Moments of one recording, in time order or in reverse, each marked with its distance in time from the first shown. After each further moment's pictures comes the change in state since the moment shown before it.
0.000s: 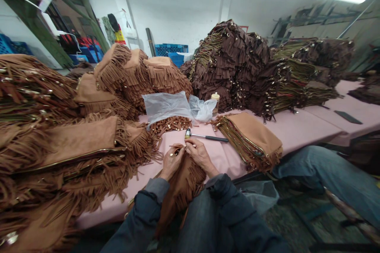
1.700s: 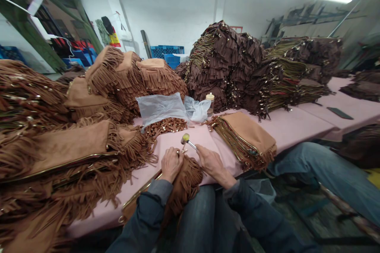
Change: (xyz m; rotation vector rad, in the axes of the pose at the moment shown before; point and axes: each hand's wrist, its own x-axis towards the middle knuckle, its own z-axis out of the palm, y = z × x) left_hand -0.001 0.007 0.024 0.831 -0.022 0.129; right_hand -0.042 -0.014 -0.073 -0.854 -0.204 0.034
